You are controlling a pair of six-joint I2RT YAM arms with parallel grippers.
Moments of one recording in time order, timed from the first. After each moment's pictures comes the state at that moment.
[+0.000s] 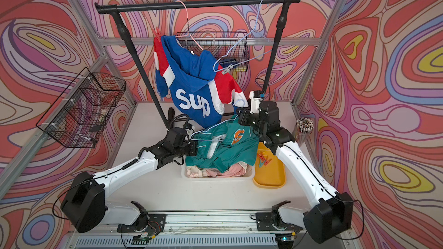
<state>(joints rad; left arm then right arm) -0.61 1.41 0.87 -0.19 0.10 -0.51 0.32 1.26 1.17 -0.20 -0.26 0.45</state>
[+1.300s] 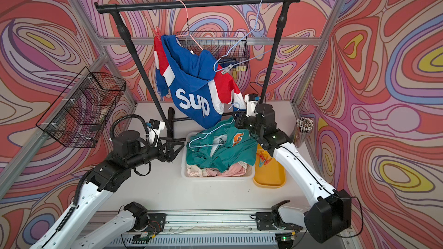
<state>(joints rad) -0.44 0.83 0.98 -0.56 0.38 -0.31 0.36 1.26 1.12 -0.16 -0.28 0.43</state>
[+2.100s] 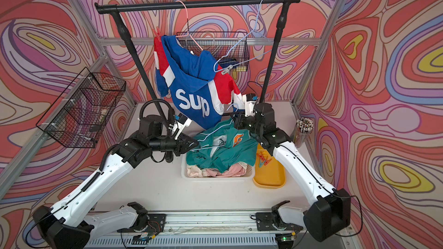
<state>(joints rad) -0.52 1.15 1.13 -0.57 0.62 -0.15 0.36 1.27 1.15 -0.19 -0.33 0.40</state>
